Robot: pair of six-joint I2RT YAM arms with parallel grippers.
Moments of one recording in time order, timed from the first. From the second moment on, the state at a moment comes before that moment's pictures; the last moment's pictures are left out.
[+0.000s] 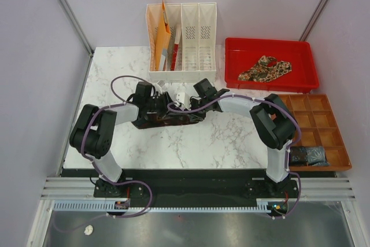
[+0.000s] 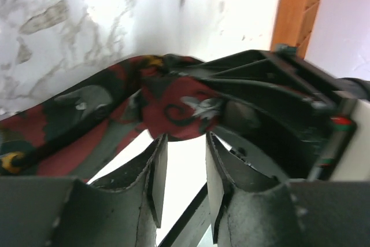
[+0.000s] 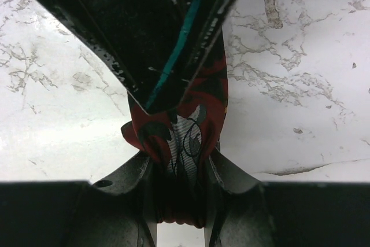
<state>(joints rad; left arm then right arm) -0.31 1.73 0.81 0.15 0.72 -0.77 0.65 1.95 1.26 -0.31 -0.43 -0.70</state>
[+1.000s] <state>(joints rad) -0.38 1.80 0.85 0.16 0.72 -0.85 0.66 1.93 1.24 -0.32 -0.41 -0.76</state>
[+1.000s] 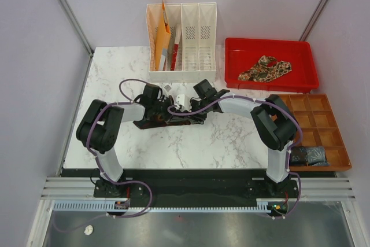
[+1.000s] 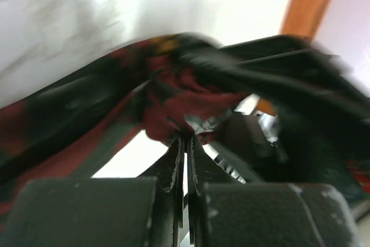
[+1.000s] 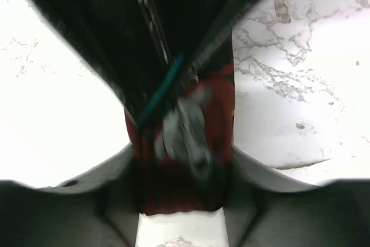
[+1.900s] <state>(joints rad) -0.29 1.86 0.89 -0.14 0.70 -0.67 0.62 1.96 1.36 -0.44 -0.67 -0.80</state>
